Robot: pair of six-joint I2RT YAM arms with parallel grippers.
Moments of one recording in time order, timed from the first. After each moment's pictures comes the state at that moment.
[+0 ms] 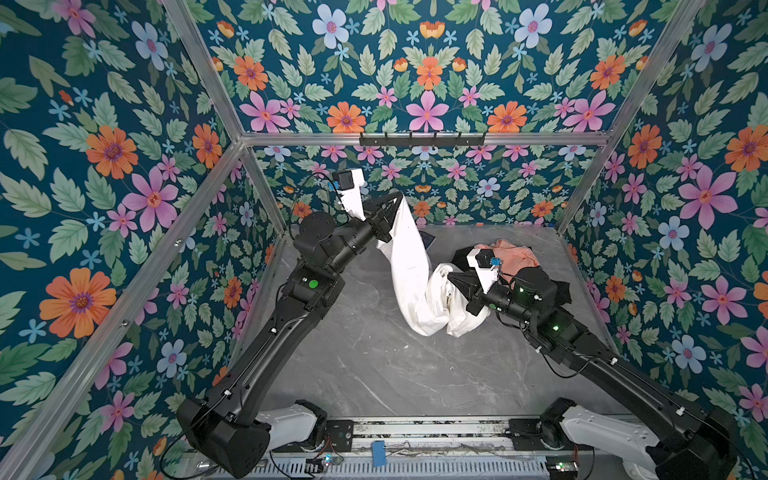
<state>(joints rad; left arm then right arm) -0.52 1.24 1.34 0.15 0.28 -0.53 0.63 1.04 0.87 0.05 -0.30 0.03</state>
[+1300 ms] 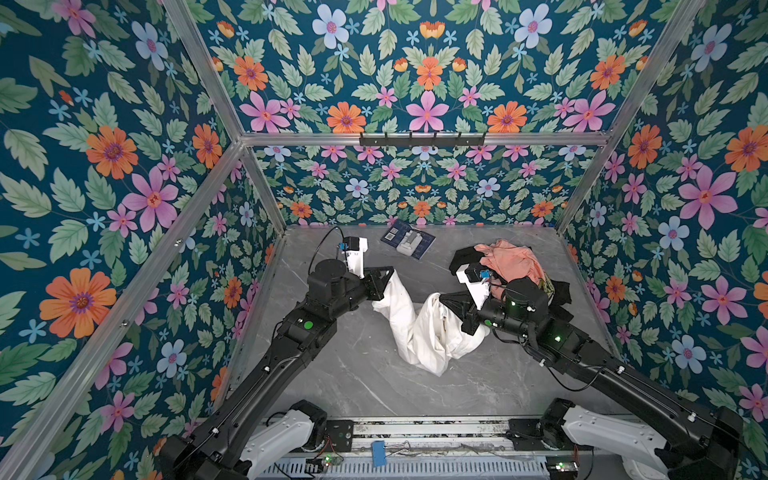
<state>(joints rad) -0.53 0.99 0.92 -0.17 0.28 -0.63 0.76 1.01 0.86 -0.11 -0.28 0.15</state>
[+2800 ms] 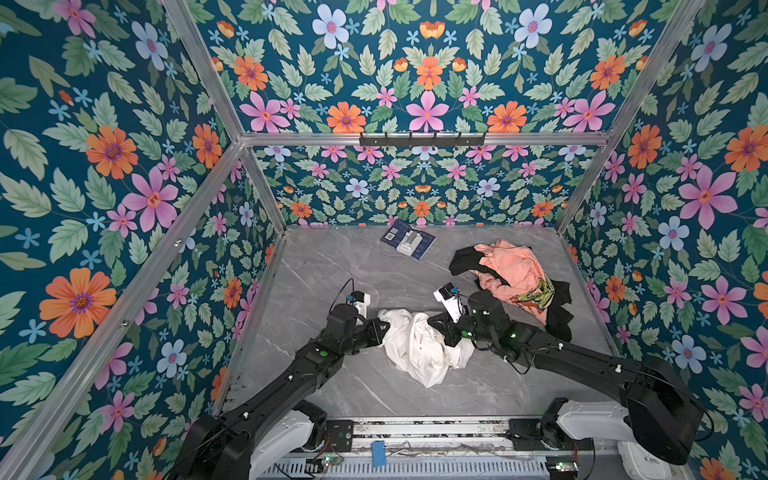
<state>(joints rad) -0.53 0.99 0.41 0.00 0.31 -0.73 0.76 1.30 0.69 0.10 -0.30 0.22</state>
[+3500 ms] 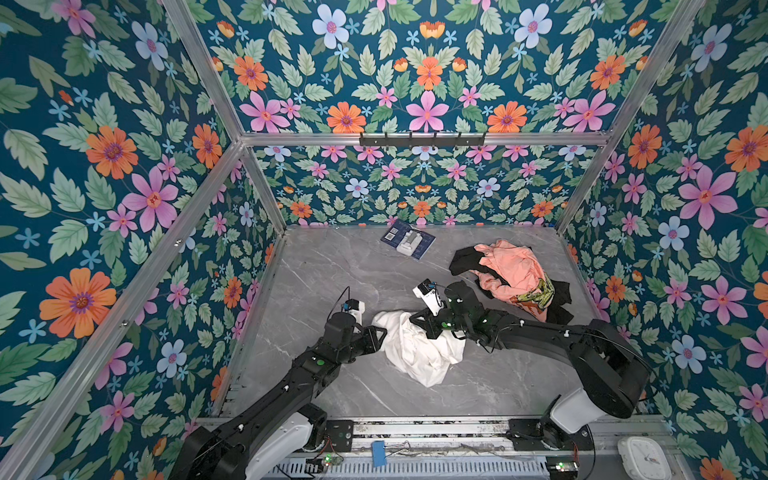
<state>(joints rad) -0.53 0.90 0.36 -0.07 0.22 -0.71 0.76 1.61 0.85 0.19 -0.41 0.22</state>
